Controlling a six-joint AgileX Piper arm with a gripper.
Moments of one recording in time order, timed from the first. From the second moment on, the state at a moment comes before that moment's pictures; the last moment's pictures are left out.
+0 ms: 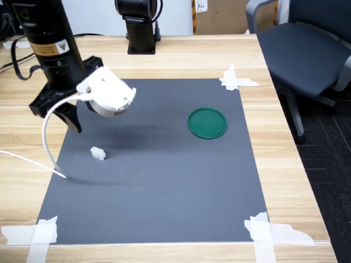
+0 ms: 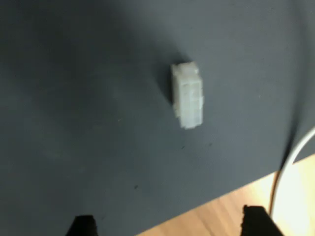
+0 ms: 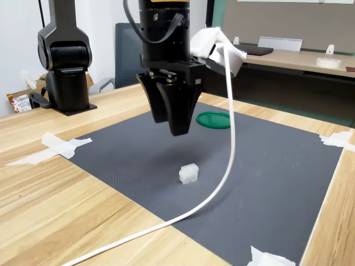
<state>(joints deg) -10.0 101.5 -77.3 0.0 58.8 -76.0</state>
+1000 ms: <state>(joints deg) -10.0 110.9 -77.3 3.5 51.9 -79.4</state>
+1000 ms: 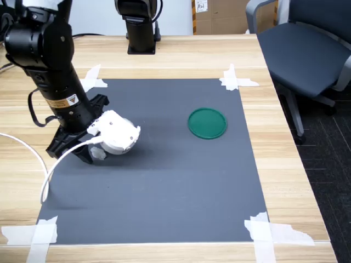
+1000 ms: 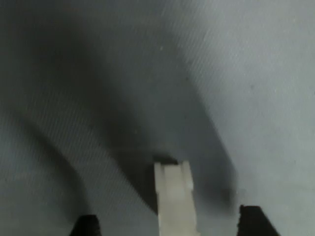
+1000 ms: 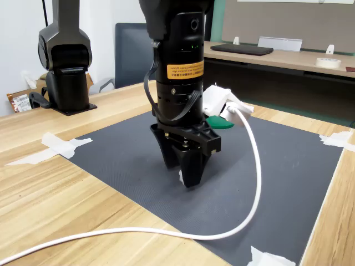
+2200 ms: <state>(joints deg) -9.9 112.1 -77.3 4.6 51.7 -77.2</state>
